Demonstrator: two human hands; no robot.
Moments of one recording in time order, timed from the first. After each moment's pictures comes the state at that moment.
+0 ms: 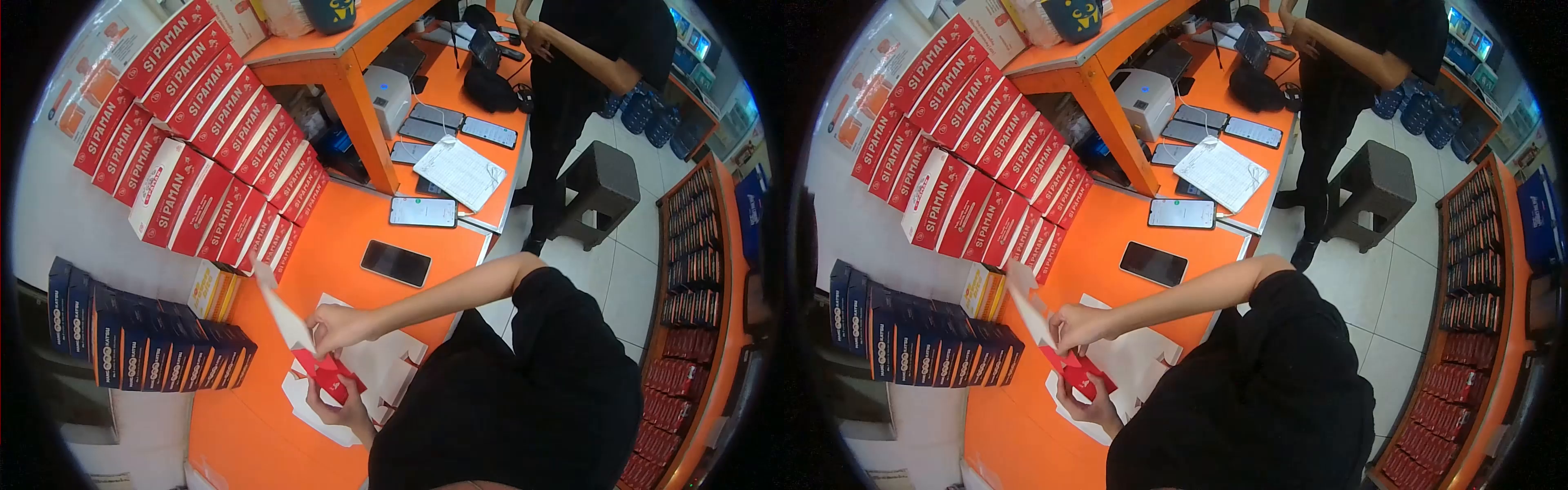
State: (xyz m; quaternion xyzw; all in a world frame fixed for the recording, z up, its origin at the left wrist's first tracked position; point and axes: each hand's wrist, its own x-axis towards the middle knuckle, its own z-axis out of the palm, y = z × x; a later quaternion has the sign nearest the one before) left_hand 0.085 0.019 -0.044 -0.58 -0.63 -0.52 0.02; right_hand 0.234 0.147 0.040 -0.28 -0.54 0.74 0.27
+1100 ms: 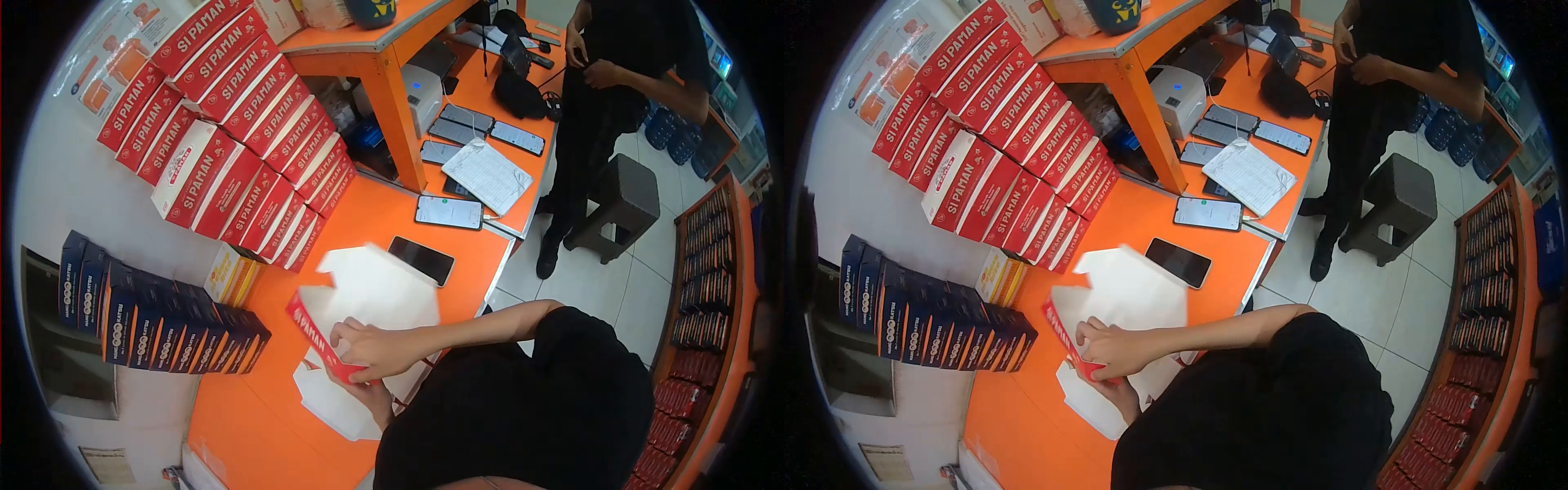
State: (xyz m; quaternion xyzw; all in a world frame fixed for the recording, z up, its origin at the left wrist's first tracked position) left_hand 0.118 0.025 -0.032 -0.51 -0.57 -0.59 -0.25; right_hand 0.239 0.107 0.033 -0.22 -0.86 0.39 0.26
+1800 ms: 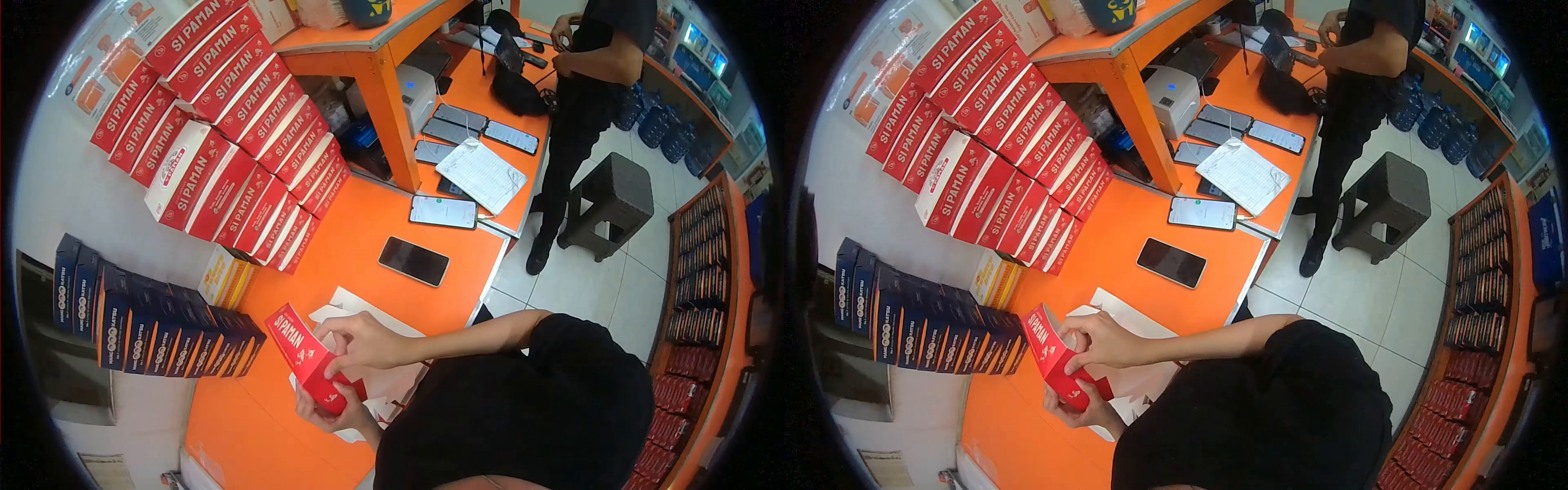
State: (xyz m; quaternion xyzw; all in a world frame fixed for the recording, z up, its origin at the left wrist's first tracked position) left_hand 0.088 0.028 -0.011 -0.52 -0.56 -0.65 0.05; right_hand 0.221 0.107 0.041 -0.29 -0.59 0.59 0.47
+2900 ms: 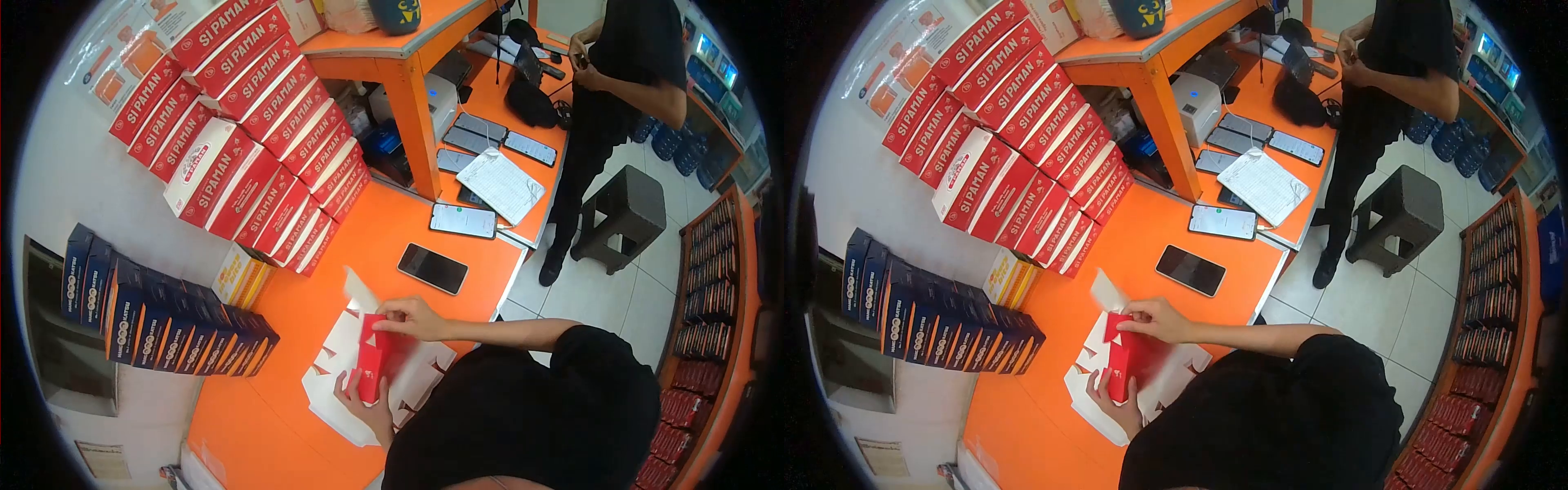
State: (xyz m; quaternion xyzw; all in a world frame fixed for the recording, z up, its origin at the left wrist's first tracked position) left_hand 0.075 0.007 -0.039 -0.60 -0.65 -0.43 -0.16; right_hand 0.249 0.126 -0.033 -0.38 -0.63 0.48 0.48
